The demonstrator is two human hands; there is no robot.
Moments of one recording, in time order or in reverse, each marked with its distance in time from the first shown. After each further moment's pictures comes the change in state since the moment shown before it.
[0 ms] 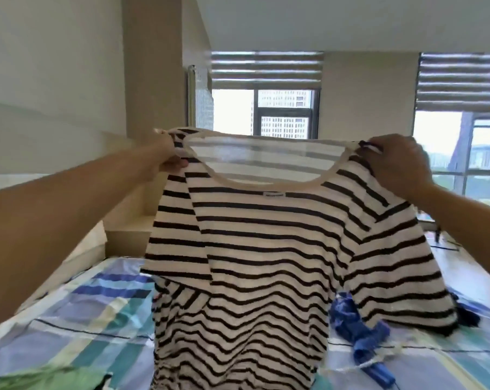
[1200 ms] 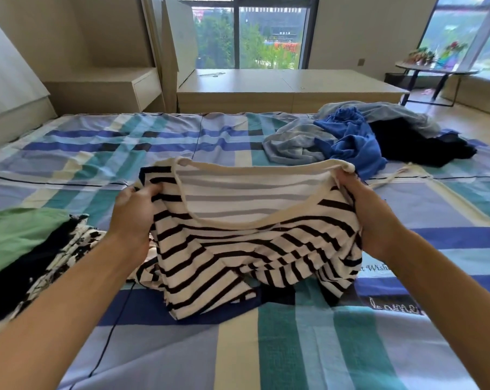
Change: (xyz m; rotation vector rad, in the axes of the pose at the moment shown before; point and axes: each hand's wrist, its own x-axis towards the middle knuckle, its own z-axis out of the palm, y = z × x) left_hand -0.199 -0.361 0.068 -0.278 -0.026 -0.472; right_hand -0.356 0.014 0.148 1.215 -0.606 1.271
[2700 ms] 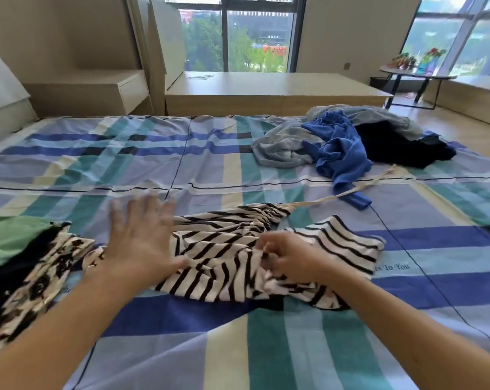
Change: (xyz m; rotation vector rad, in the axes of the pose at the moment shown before) left_hand -0.017 -0.013 0.000 1.793 -0.327 0.538; right_hand 0.025 0.080 0.020 -1.160 -0.432 -0.179
